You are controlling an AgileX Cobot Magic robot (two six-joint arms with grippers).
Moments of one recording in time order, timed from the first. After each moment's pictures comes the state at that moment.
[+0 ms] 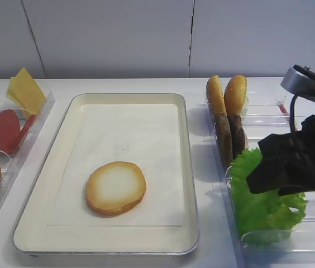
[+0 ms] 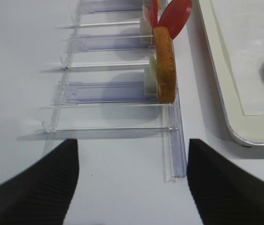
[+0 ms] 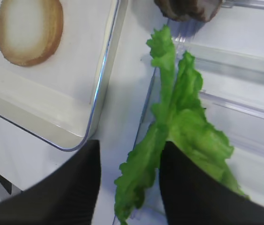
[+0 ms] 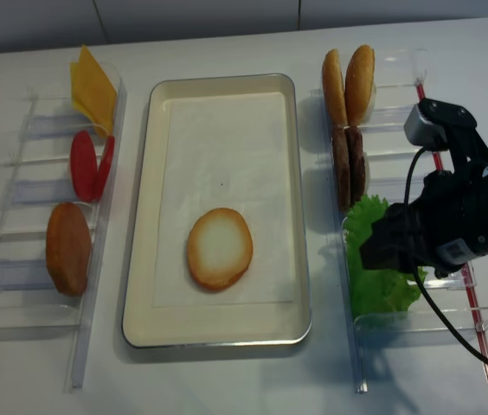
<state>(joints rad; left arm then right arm) 0.02 -0.02 -0.49 0.07 1.19 -0.04 0.16 1.24 -0.67 0.75 0.90 -0.43</state>
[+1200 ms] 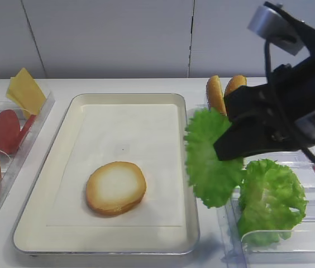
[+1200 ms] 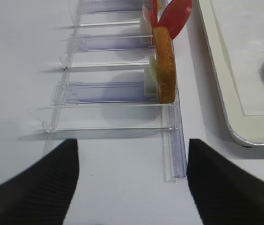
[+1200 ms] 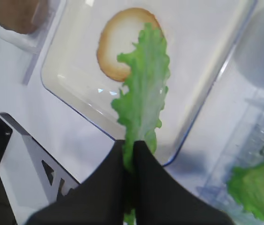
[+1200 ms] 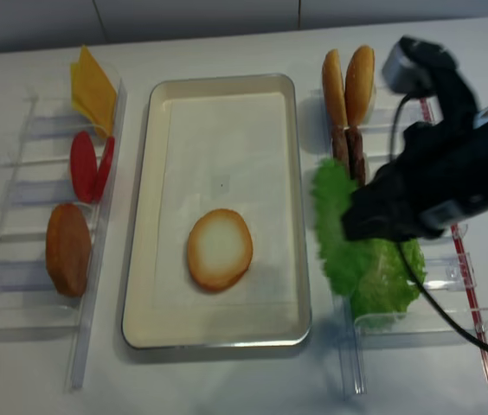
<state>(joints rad) 0.02 -0.02 -0.49 0.07 1.19 -0.04 0.35 1.21 -0.87 0.75 0.97 -0.35</state>
